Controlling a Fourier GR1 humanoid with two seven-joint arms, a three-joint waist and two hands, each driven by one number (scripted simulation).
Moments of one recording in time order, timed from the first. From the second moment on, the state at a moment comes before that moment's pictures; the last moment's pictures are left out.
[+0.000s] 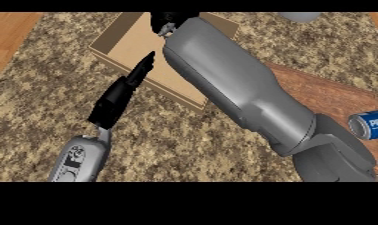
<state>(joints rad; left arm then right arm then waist) -0.27 0.08 -0.14 -1.49 -0.13 -0.17 0.08 -1.43 -0.01 0.56 -0.67 0.83 -0.23 1.10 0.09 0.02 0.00</state>
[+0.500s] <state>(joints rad) -0.28 0.08 -0.15 -1.49 -0.13 -0.18 0.08 -1.30 -0.01 0.48 -0.58 0.69 -0.49 1.00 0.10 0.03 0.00</state>
